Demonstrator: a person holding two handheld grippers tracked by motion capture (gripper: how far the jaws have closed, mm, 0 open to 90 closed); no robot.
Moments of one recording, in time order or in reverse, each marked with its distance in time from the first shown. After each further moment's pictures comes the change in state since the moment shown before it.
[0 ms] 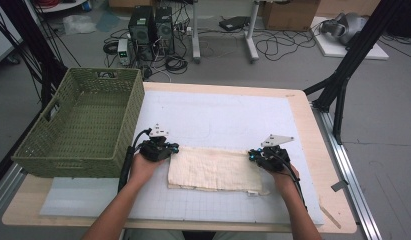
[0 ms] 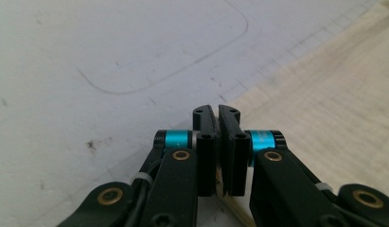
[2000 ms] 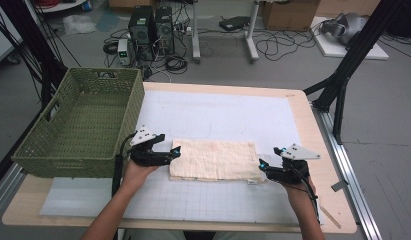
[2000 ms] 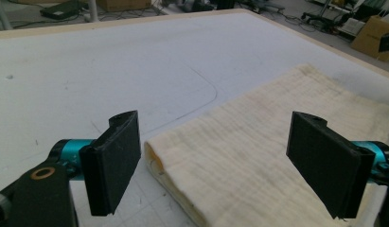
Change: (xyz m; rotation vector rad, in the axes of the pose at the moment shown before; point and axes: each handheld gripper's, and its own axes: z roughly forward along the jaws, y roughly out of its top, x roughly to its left) left arm -0.012 -0.007 -0.039 -0.241 -0.051 -0.030; right arm 0.015 -0.019 -0.062 -0.149 -0.144 0.043
